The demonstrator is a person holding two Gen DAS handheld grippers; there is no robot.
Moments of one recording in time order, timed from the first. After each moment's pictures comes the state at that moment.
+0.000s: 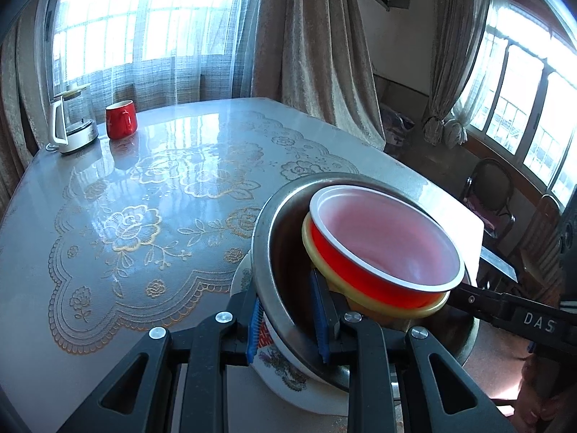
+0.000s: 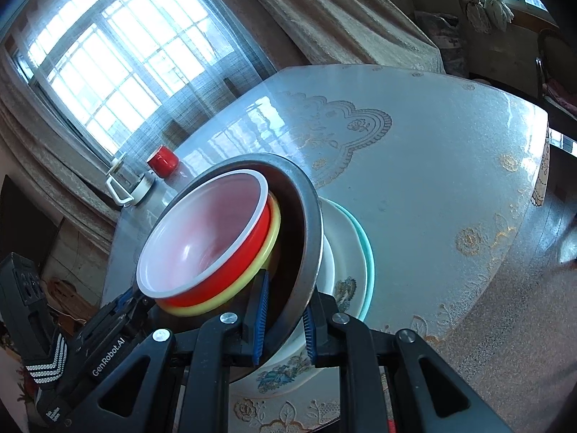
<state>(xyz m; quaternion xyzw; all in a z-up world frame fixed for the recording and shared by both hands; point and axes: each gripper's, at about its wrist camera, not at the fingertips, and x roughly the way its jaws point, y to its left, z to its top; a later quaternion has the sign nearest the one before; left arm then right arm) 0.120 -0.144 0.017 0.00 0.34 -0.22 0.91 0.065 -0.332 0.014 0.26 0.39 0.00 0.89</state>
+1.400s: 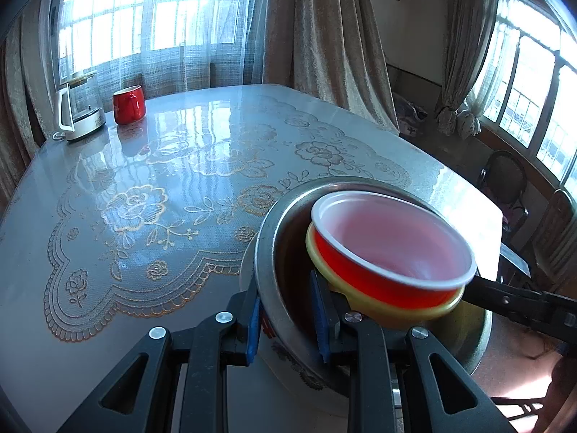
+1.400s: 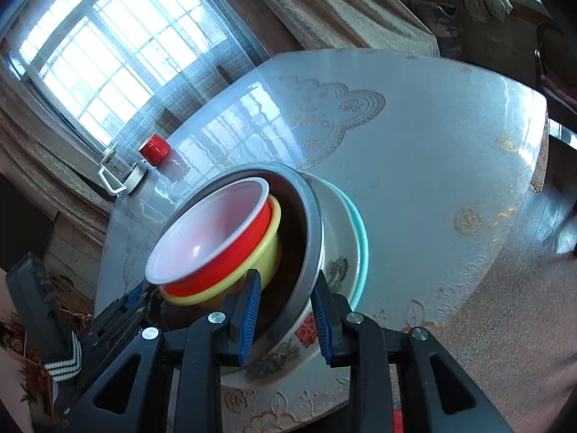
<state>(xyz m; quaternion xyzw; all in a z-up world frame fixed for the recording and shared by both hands) 0.123 -0.150 -0.010 0.01 0.36 -0.19 0.91 0.069 -0.329 0.002 0.26 0.41 0.00 0.88</state>
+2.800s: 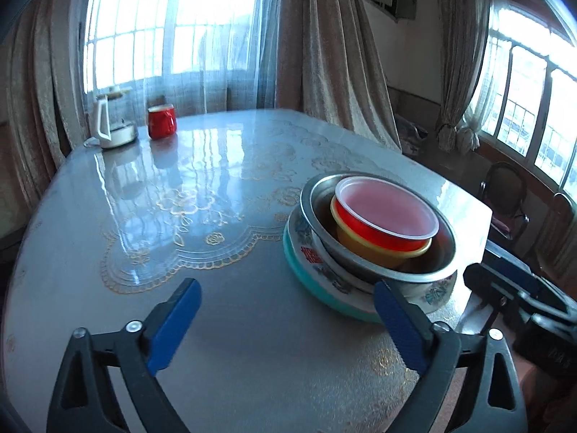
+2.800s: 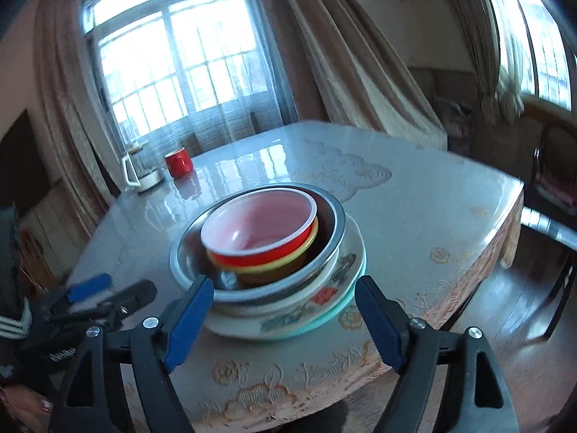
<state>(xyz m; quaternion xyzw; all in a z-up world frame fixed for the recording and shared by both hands) 0.041 -0.088 0.002 0.01 0.30 -0.18 0.94 -0.004 -0.266 0.013 0.10 0.28 -0.03 0.95</state>
